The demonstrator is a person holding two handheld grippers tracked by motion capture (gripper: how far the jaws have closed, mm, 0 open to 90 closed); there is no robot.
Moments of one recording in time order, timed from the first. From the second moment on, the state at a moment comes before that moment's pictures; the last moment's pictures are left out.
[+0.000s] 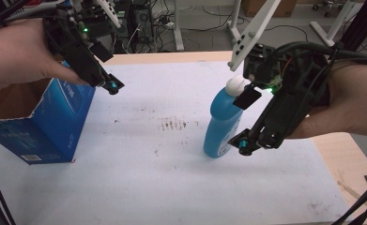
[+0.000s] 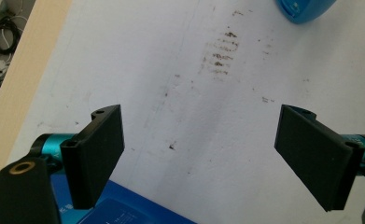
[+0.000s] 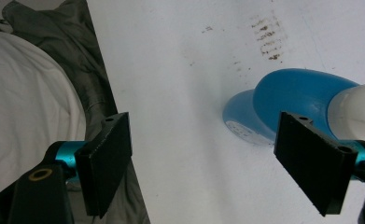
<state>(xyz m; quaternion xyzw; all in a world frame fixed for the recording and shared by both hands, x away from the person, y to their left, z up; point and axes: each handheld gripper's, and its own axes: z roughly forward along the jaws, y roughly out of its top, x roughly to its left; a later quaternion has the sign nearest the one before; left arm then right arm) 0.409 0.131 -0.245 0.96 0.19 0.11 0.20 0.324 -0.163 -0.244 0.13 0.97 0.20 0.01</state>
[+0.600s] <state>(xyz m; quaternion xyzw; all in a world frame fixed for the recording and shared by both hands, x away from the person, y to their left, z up) 0.402 0.117 -0.258 0.95 0.18 0.10 0.22 0.324 -0.163 -0.244 0.13 0.97 0.21 0.01</state>
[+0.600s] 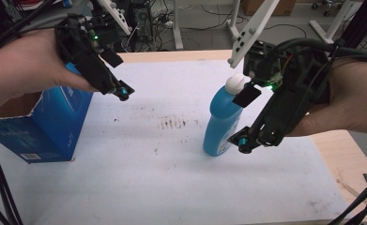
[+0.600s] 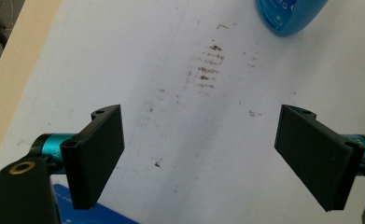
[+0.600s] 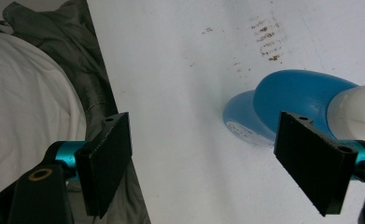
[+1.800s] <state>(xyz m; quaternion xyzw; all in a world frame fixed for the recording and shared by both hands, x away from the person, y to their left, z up) 0.367 0.043 -0.294 0.93 0.12 0.09 0.34 0.320 -0.163 -0.234 0.13 0.97 0.22 0.01</state>
